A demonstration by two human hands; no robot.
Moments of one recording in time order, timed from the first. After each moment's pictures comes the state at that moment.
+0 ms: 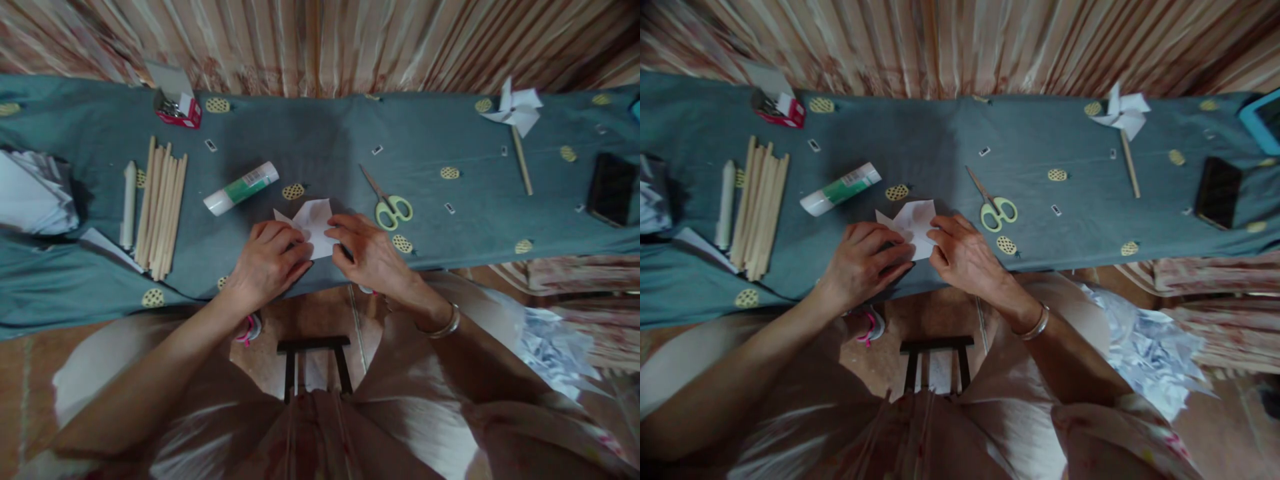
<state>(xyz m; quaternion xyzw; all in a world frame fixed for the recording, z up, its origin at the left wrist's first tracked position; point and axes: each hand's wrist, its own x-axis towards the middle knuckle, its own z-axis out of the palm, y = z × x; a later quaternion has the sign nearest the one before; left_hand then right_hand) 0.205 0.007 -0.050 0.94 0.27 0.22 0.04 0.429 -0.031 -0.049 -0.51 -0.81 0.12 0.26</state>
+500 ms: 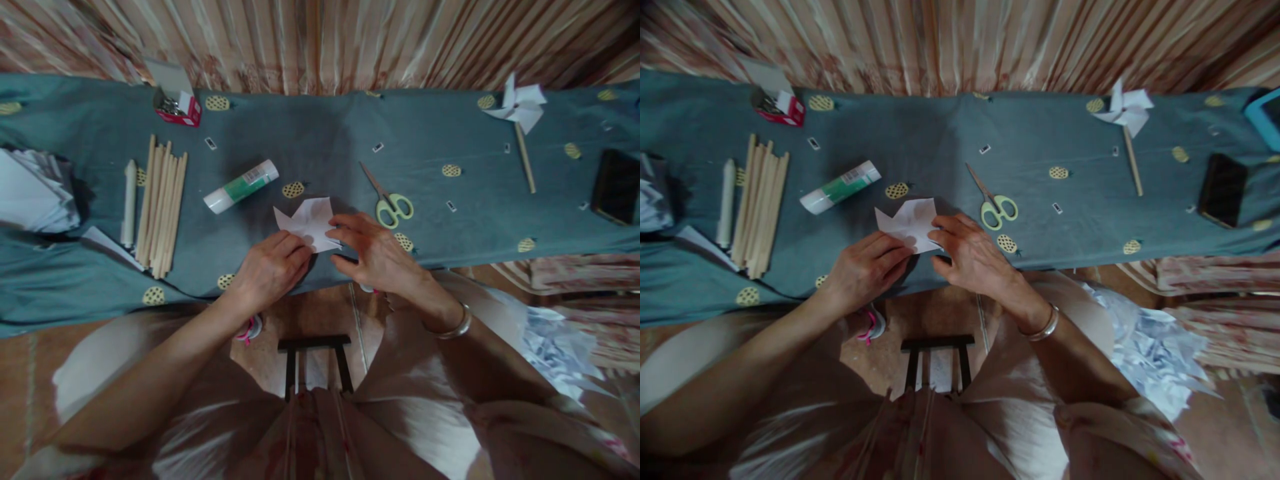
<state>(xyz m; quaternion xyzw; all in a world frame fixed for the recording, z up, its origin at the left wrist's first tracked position) 0.212 0.001 -0.046 0.95 0.24 0.22 0.04 0.440 -0.033 -0.040 -0.50 -0.82 0.17 0.23</state>
